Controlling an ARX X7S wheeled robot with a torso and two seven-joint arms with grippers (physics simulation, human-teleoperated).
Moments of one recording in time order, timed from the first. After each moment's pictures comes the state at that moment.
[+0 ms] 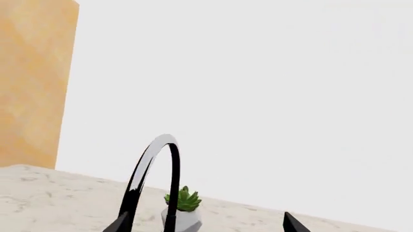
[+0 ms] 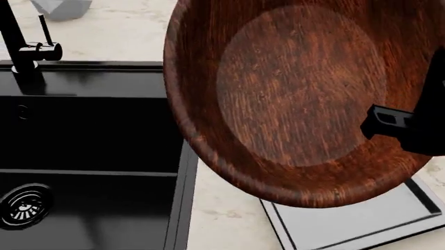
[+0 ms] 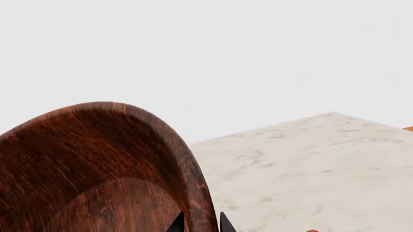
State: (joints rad) left arm -1.97 -1.35 1.06 0.64 -1.95 -0.35 -1.12; right arm 0.74 0.70 0.38 -0.64 1.66 1.08 0.92
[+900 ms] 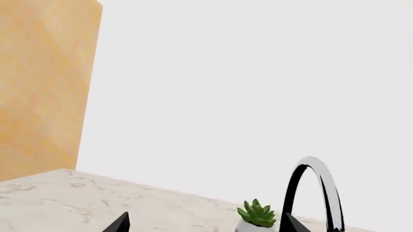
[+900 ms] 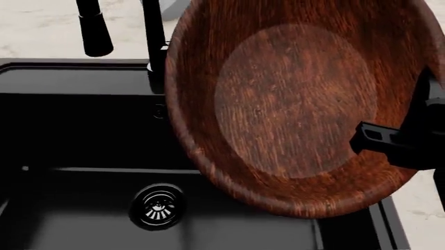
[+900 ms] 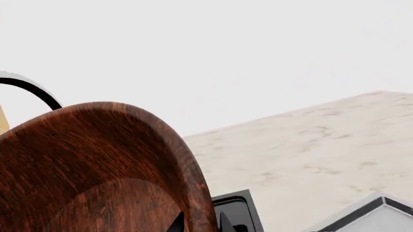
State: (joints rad) left arm -1.94 -1.38 1.03 0.64 -1.94 -0.34 -1.11; right arm 0.65 0.66 0.38 -0.66 1.57 1.05 0.86
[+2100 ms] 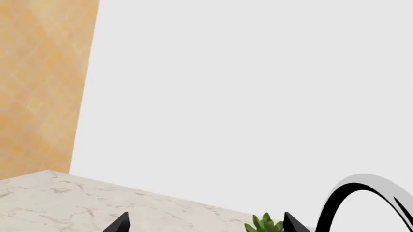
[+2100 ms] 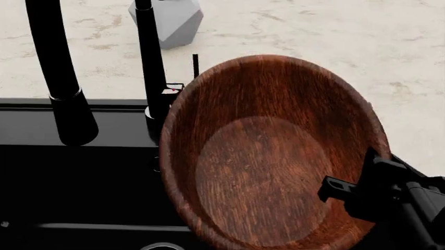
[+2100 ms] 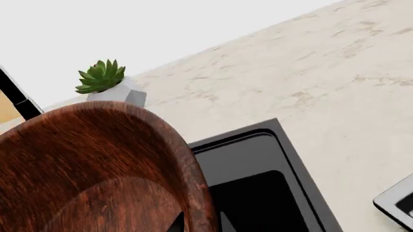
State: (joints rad) left arm -1.92 -1.38 1.00 0.64 -1.96 -0.34 -1.12; right arm 0.50 0.62 0.30 -0.52 1.65 1.06 0.89
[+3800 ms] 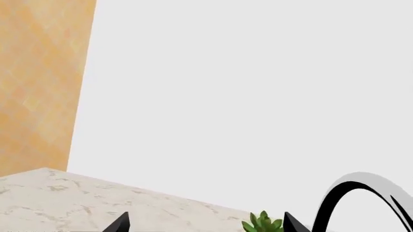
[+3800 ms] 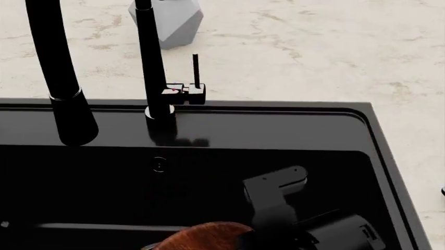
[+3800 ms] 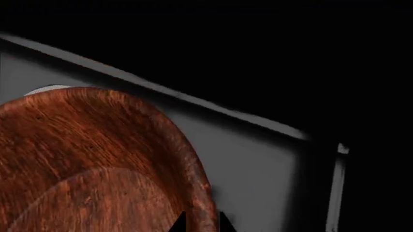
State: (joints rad) left arm -1.88 -1.37 0.95 0.64 -1.97 -0.36 -1.13; right arm 0.93 0.31 -0.69 0.41 0.92 1.18 0.32
